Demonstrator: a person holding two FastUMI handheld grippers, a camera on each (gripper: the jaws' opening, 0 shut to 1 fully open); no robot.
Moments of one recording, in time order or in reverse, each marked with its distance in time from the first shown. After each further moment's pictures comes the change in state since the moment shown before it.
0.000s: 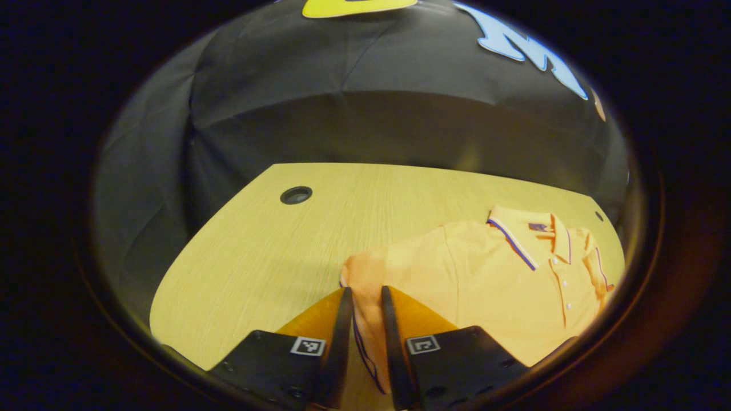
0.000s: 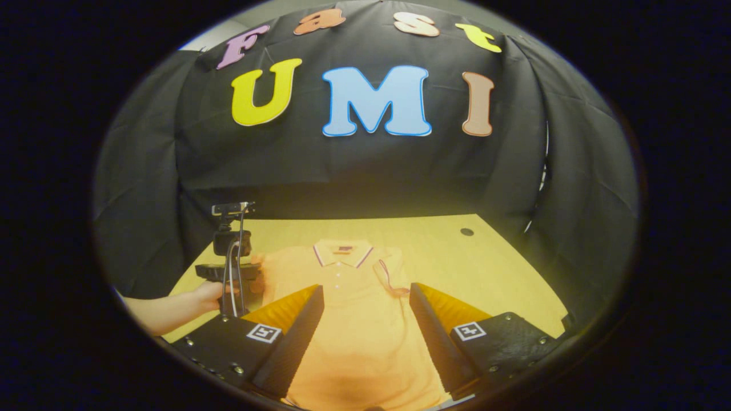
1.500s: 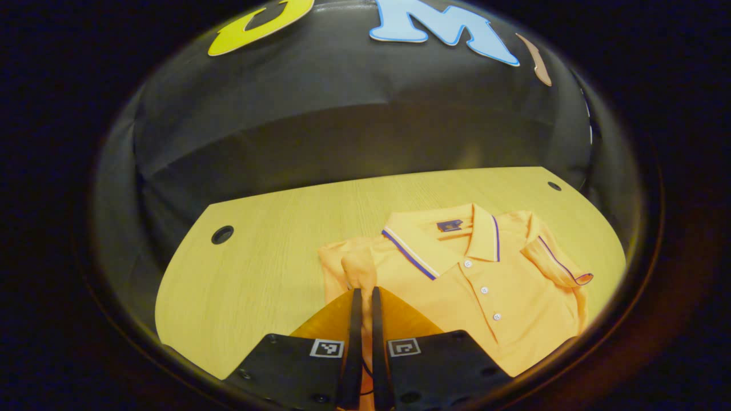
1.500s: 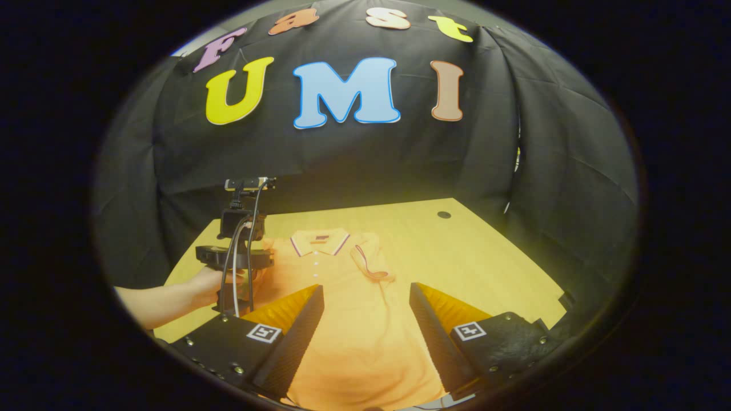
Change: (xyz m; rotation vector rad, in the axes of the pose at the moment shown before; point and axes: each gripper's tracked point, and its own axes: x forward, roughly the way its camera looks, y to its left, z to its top) left arm -0.031 -0.134 0.014 0.219 -0.007 -0.171; right arm -0.005 -0.033 -0.039 0.068 0.026 -0.097
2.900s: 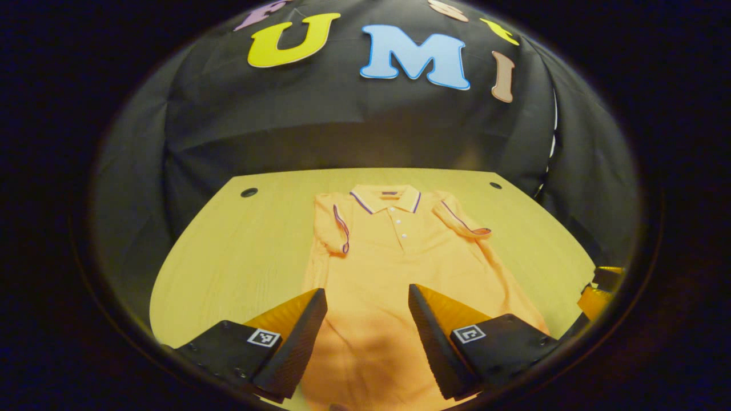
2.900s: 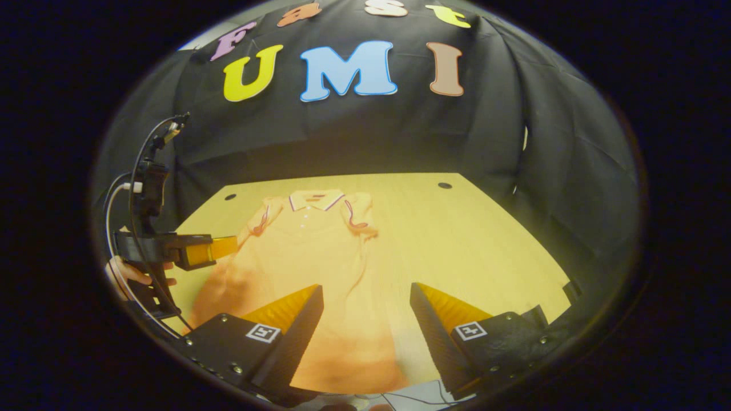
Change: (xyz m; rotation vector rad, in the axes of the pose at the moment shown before) left arm -0.235 -0.061 -0.101 -0.106 -0.025 -0.074; right arm -0.017 -0.069 -0.108 -0.055 0.090 0.102
